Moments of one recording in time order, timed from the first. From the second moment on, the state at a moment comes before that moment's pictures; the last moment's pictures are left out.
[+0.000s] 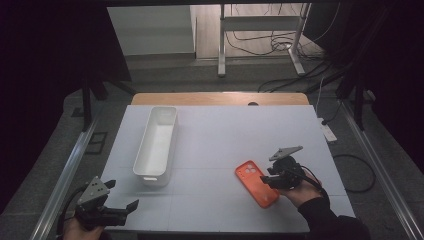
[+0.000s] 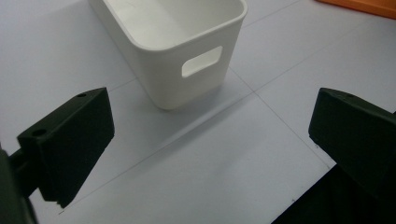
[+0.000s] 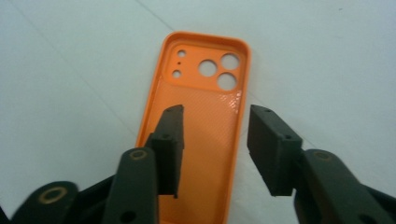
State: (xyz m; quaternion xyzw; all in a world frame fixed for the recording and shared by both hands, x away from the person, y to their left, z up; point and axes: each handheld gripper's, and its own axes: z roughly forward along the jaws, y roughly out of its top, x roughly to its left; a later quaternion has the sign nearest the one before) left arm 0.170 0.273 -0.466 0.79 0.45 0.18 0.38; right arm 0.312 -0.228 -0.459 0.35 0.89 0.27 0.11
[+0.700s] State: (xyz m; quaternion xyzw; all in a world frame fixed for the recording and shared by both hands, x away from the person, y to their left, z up) left arm 0.172 0.275 -0.467 0.79 0.45 0.17 0.38; right arm 0.323 -0.242 -0.465 0.41 0.85 0.30 0.13
